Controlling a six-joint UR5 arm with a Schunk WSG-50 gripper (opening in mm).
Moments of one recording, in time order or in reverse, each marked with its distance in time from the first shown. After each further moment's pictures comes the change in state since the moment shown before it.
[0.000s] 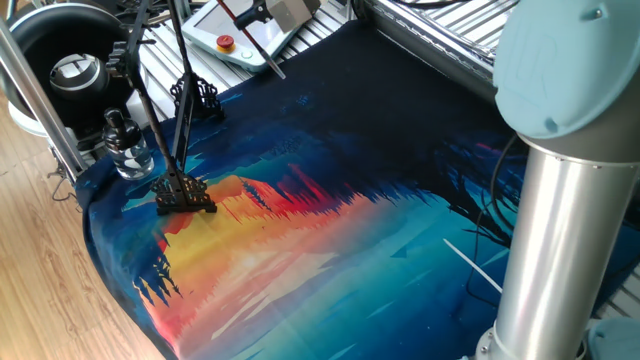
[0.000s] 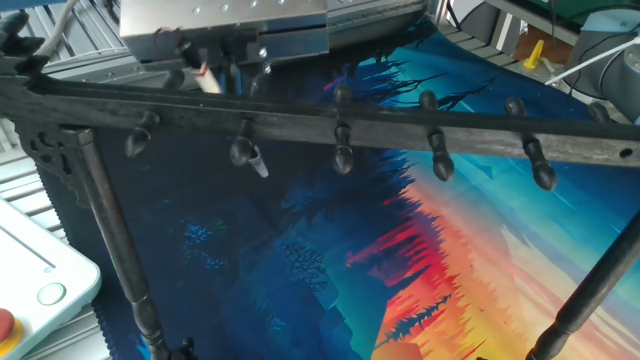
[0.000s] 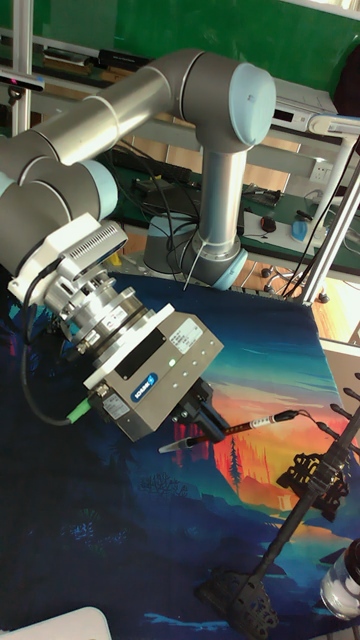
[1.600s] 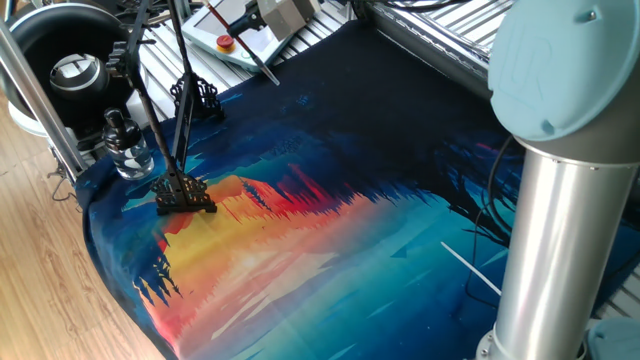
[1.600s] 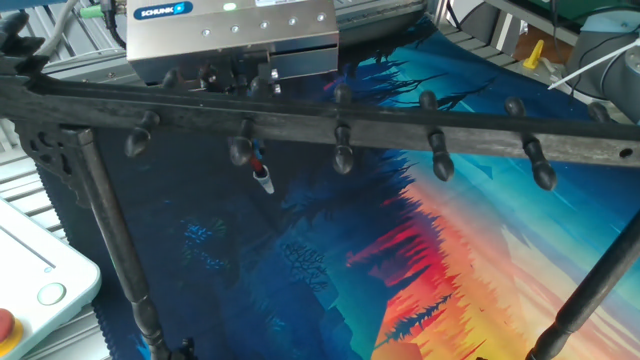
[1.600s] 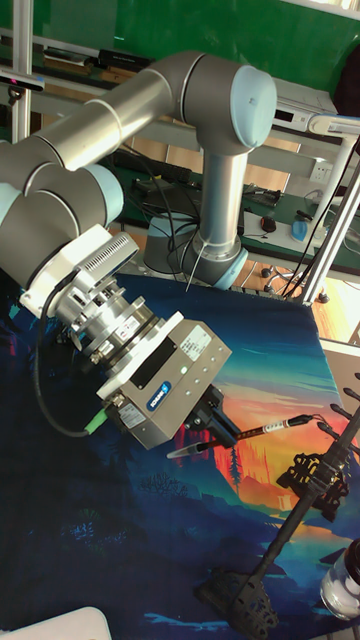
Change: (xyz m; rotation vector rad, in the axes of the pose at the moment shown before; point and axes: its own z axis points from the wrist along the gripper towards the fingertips) arm 0.004 0.007 0.013 -0.032 0.013 -0.025
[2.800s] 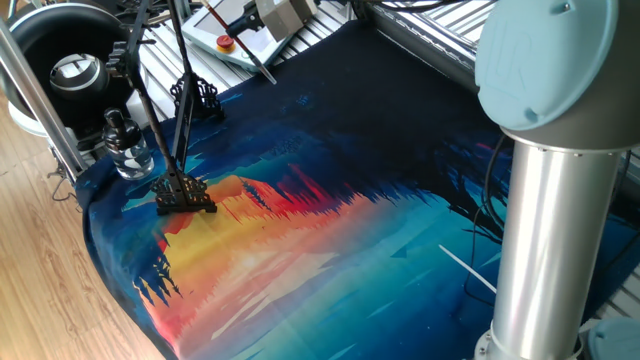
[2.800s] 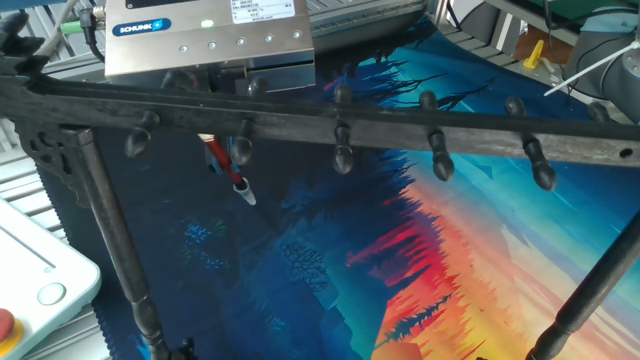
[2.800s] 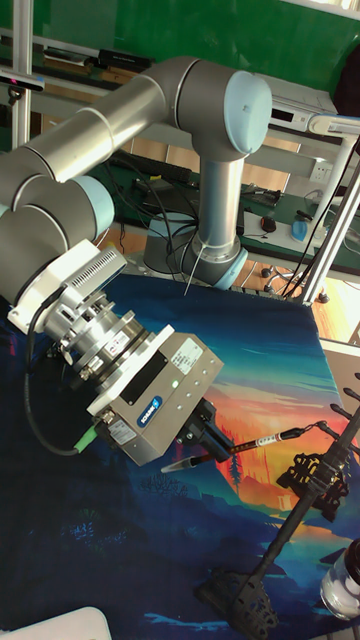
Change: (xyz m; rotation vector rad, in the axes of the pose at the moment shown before) arm 0.005 -0.013 0.001 -0.012 -0.020 -0.009
